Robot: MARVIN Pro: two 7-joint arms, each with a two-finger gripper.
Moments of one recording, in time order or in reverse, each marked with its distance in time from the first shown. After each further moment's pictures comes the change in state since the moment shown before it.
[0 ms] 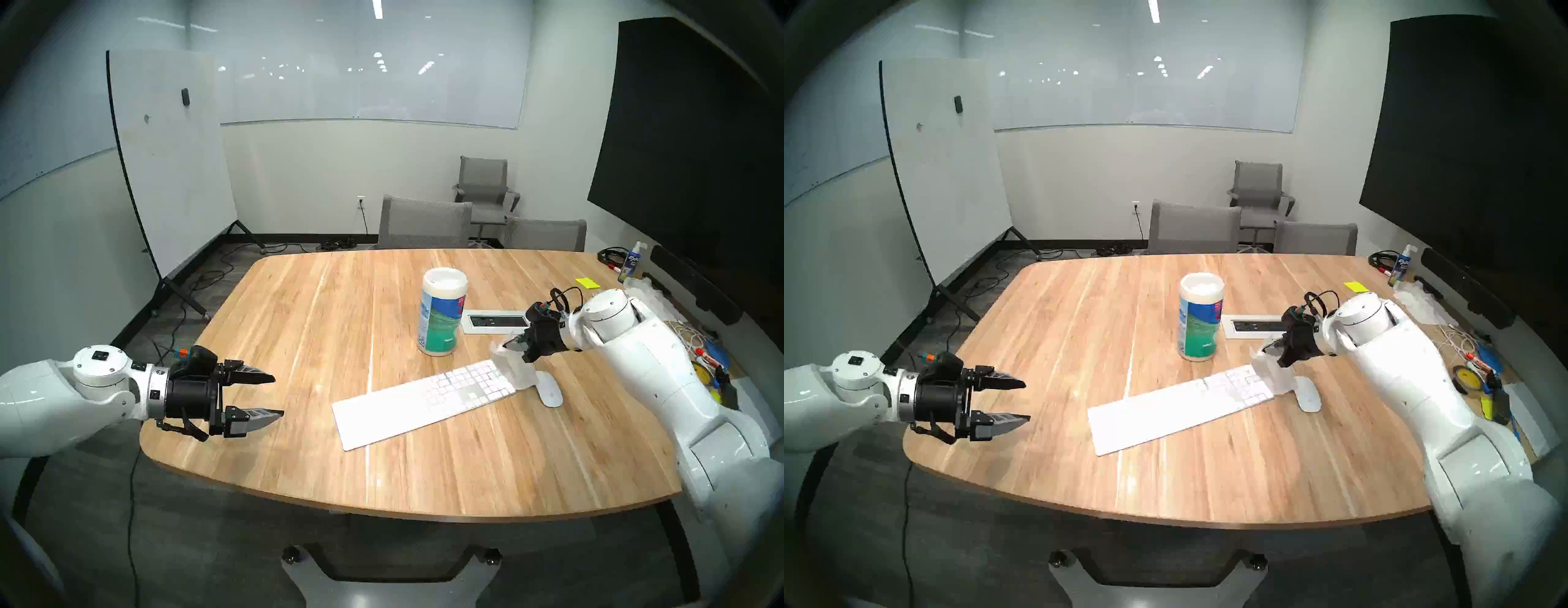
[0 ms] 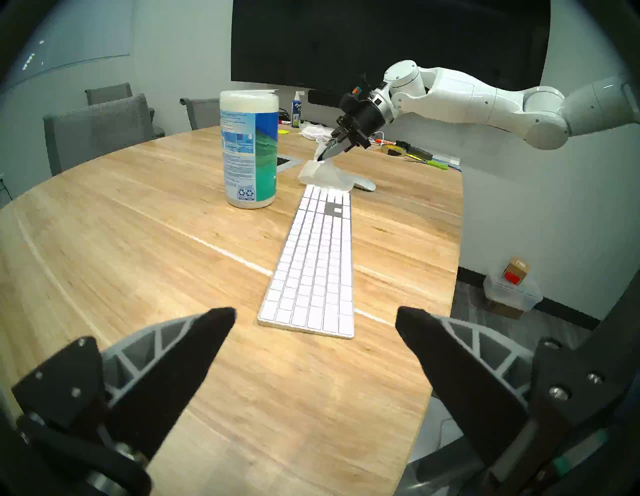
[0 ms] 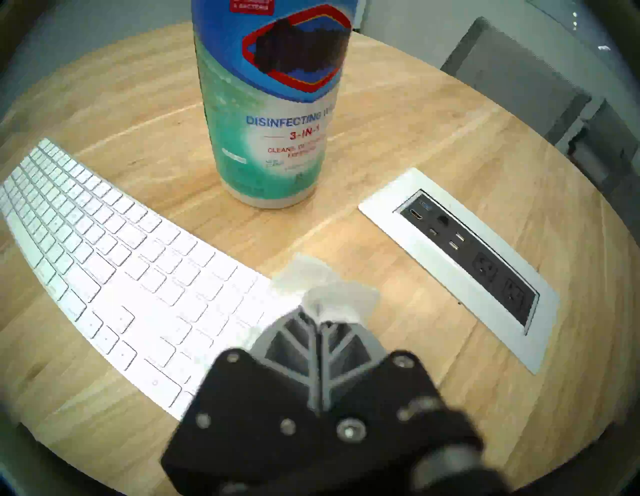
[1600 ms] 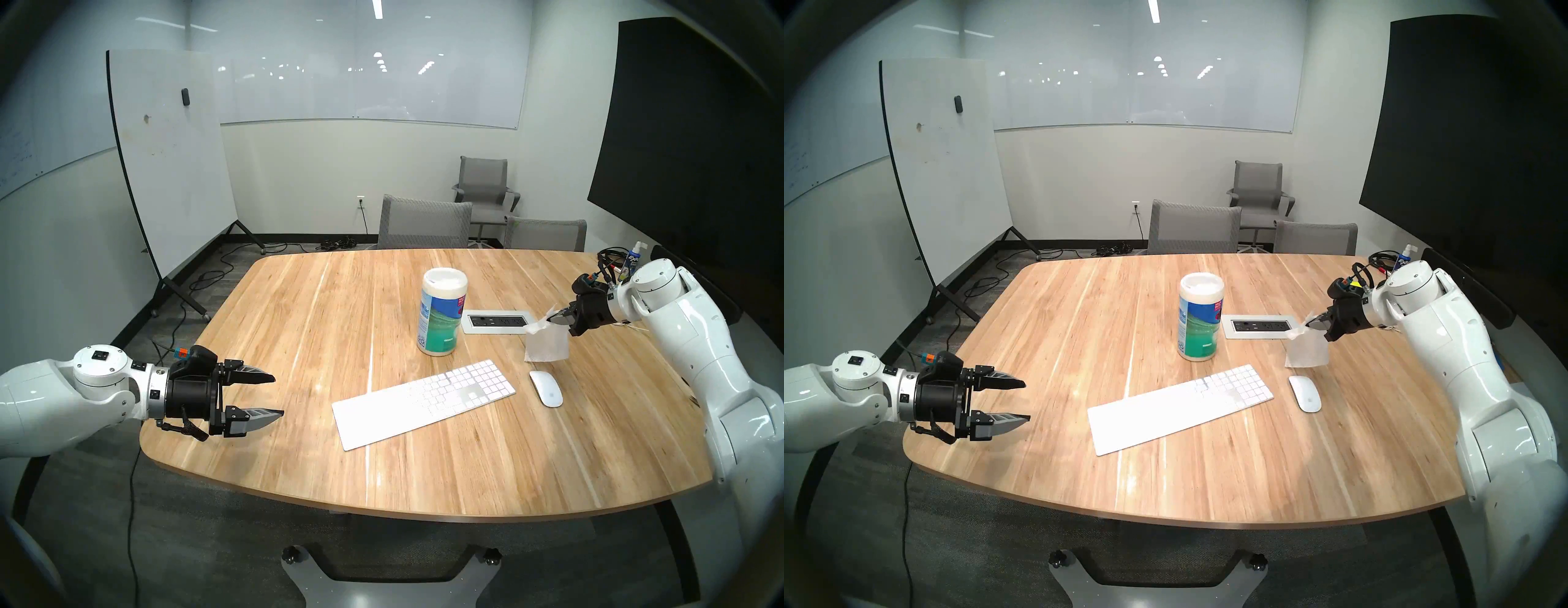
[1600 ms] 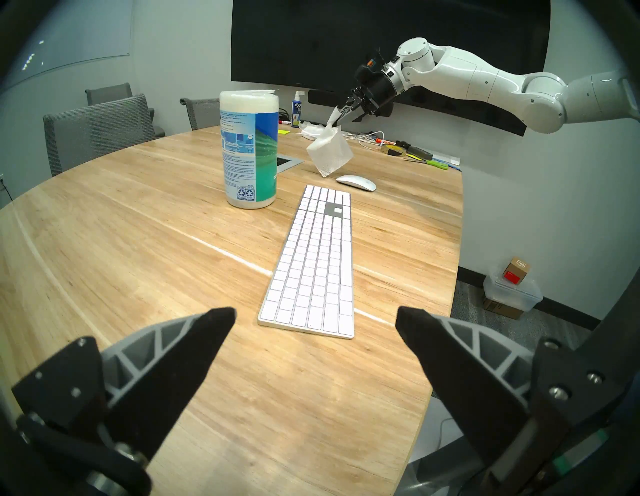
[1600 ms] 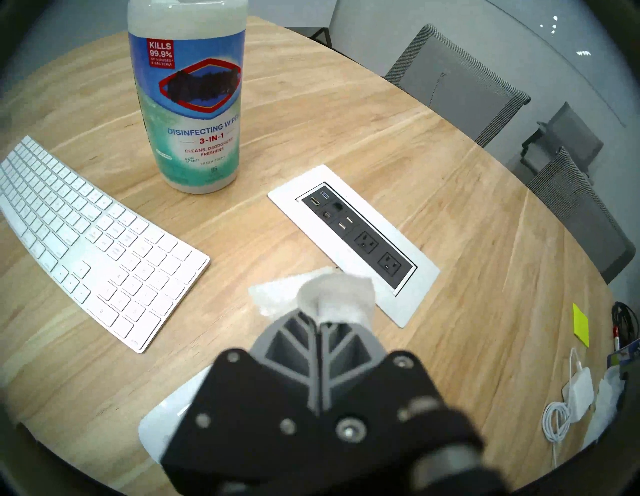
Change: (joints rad) left arm -0.004 0.000 0.003 0.000 0.000 0.000 0.000; right arm 0.107 0.114 0.045 0.053 -0.098 -0.052 0.135
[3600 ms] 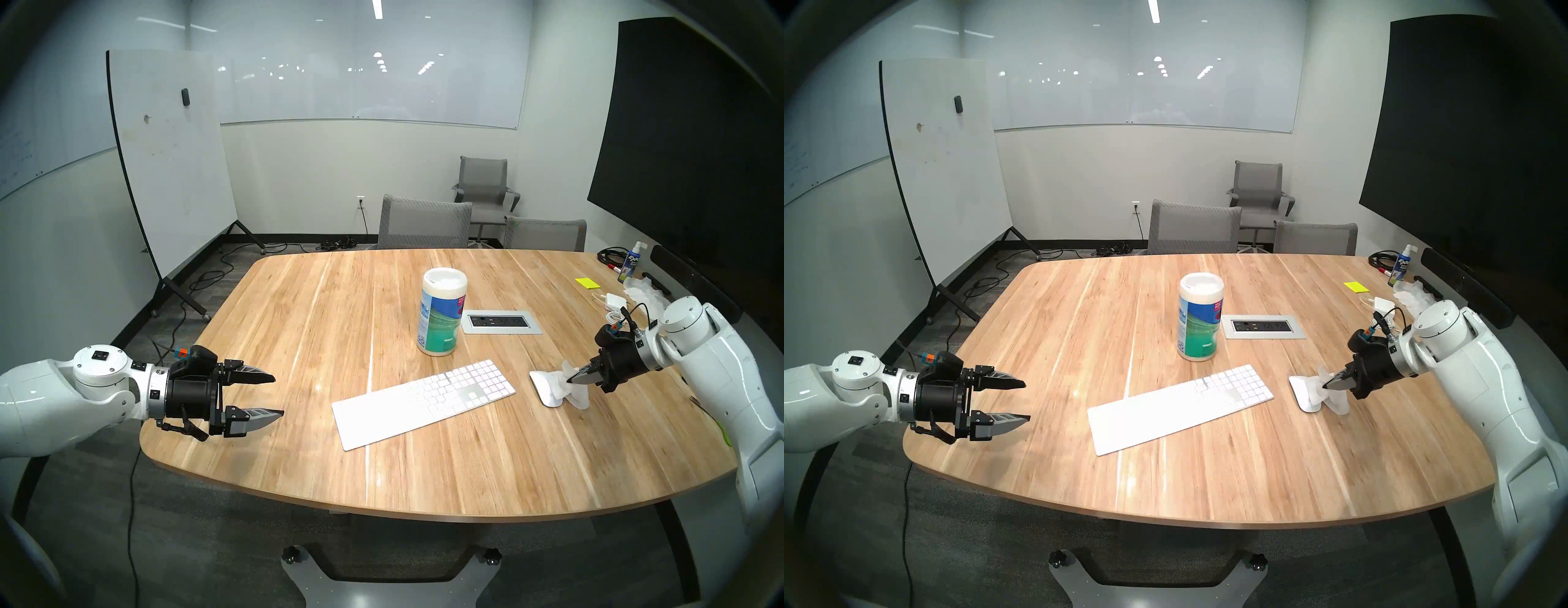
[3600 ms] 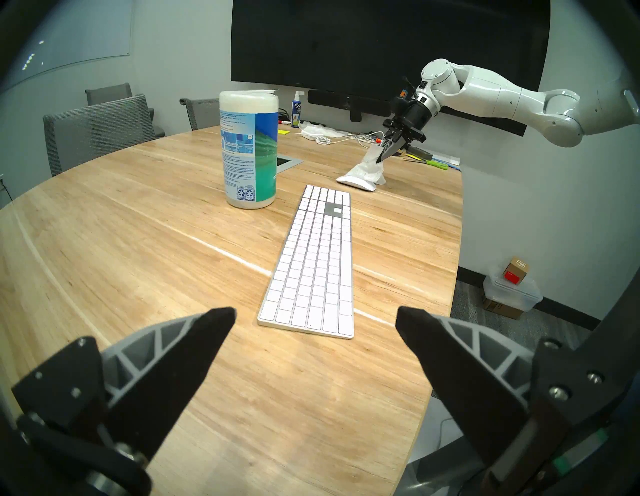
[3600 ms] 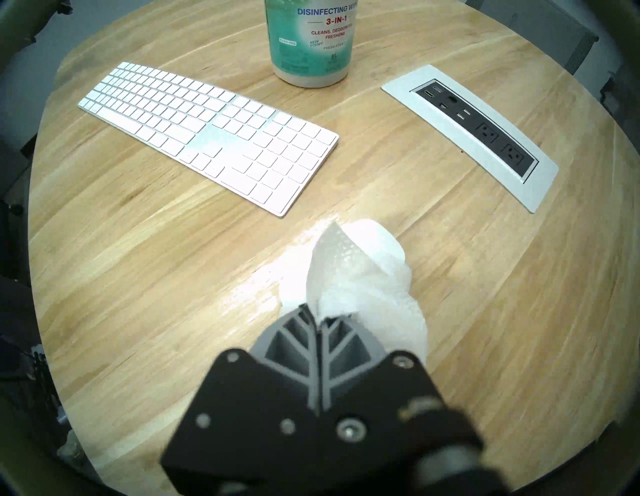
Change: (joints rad) left arm -0.004 0.000 0.004 0.000 -0.001 0.000 0.000; right arm -0.322 0.166 0.092 -0.240 0.104 0.100 0.168
